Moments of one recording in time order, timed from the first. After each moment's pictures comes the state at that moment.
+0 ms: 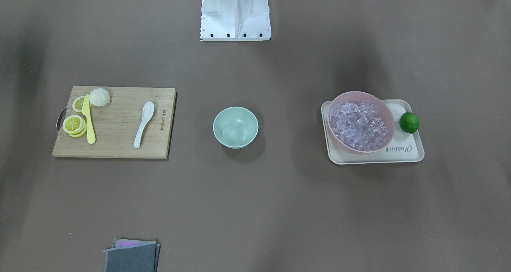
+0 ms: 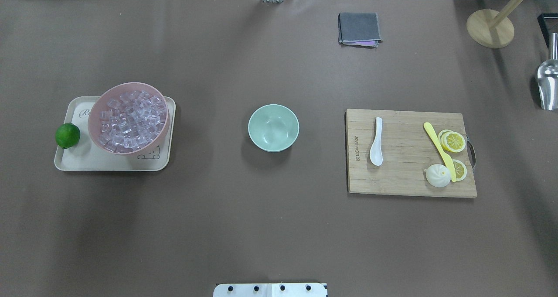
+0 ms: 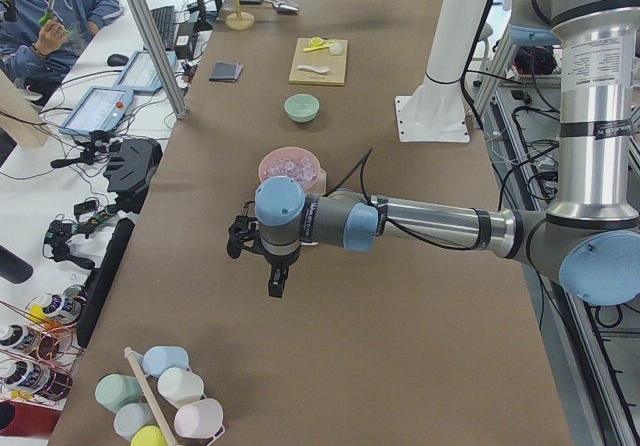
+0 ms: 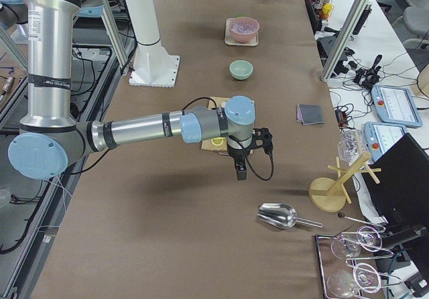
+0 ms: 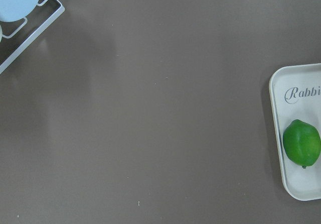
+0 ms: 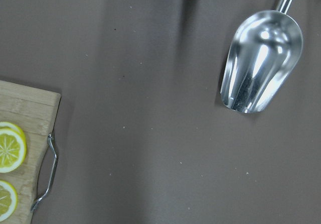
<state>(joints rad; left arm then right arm) -1.56 -1.49 -1.76 -1.63 -2.42 -0.03 1.45 -1.67 1.85 -1.55 2.31 0.09</state>
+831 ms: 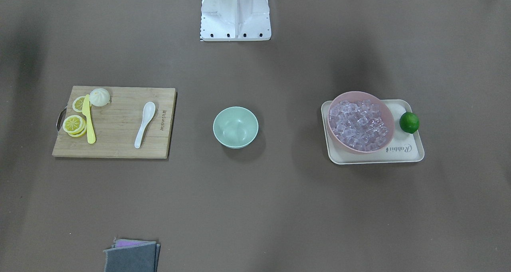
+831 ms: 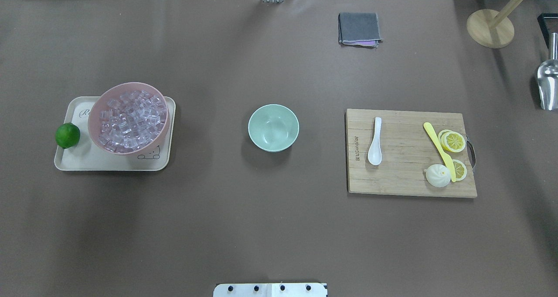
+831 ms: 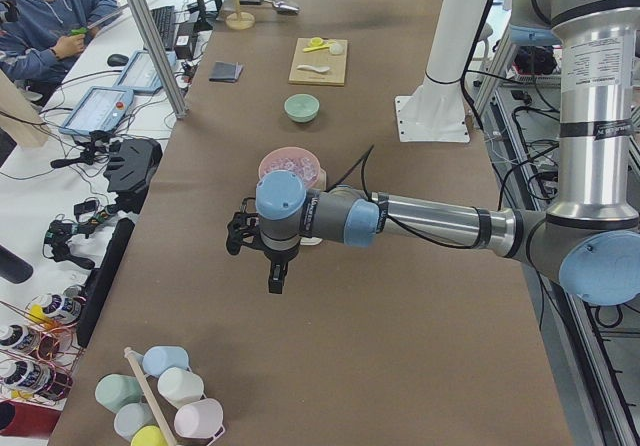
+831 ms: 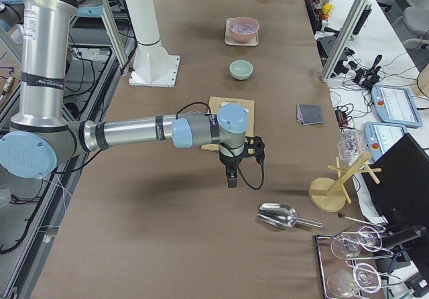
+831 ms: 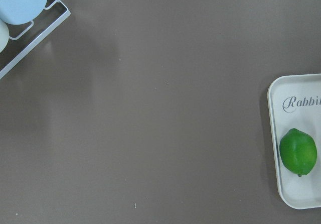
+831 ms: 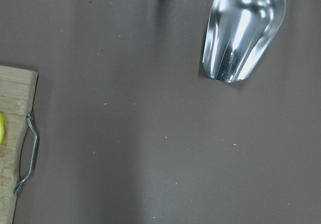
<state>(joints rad) -1.55 -1.49 -1.78 -1.63 -2.42 -0.07 1.45 -1.72 1.86 -1.55 2.31 0.08</state>
